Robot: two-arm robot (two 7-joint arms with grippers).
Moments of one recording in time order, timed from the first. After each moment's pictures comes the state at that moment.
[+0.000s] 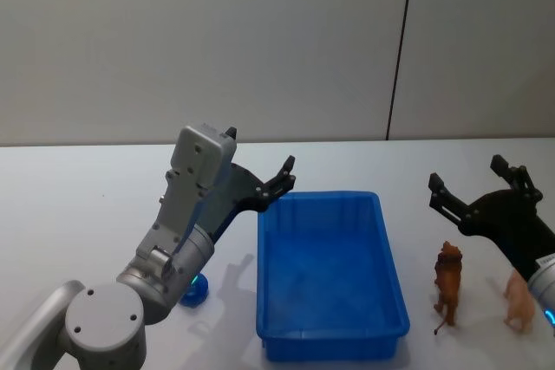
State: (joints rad) left arm -0.24 0.38 0.45 -1.63 -0.20 0.01 -0.01; right arm -0.01 0.34 -0.23 -1.77 0.29 0.03 0.07
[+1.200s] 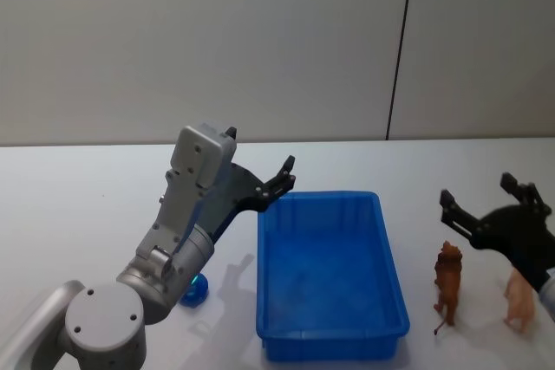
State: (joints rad) left arm -0.24 0.38 0.45 -1.63 -0.20 0.01 -0.01; right arm -0.03 0.36 -0.21 -1.76 0.32 0.10 0.06
